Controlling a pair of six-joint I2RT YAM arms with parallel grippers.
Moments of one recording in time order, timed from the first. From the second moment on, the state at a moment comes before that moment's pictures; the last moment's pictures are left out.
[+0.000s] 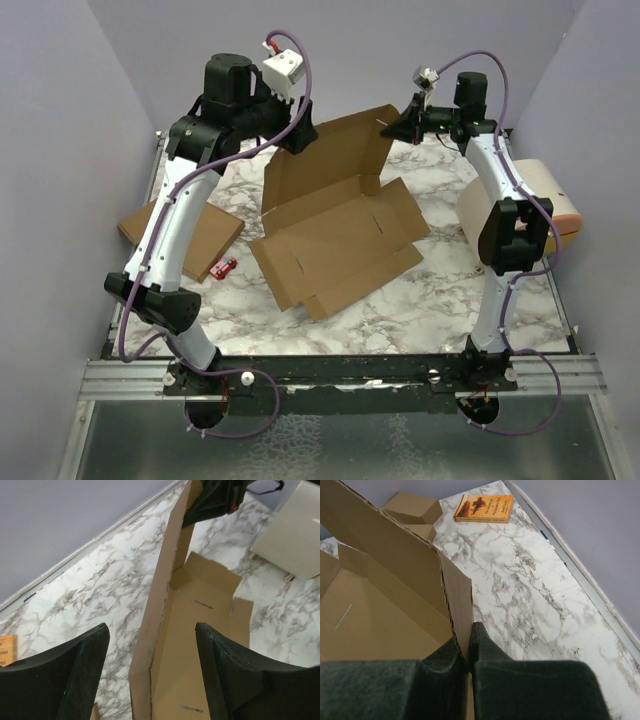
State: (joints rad) left arm -0.38 1.66 2.14 -0.84 0.41 0.07; right arm 0.07 2.11 1.99 -0.27 -1.21 -0.25
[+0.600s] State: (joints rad) left arm -0.39 1.69 2.05 -0.90 0.34 0.16; right arm 0.07 2.11 1.99 -0.29 -1.21 -0.25
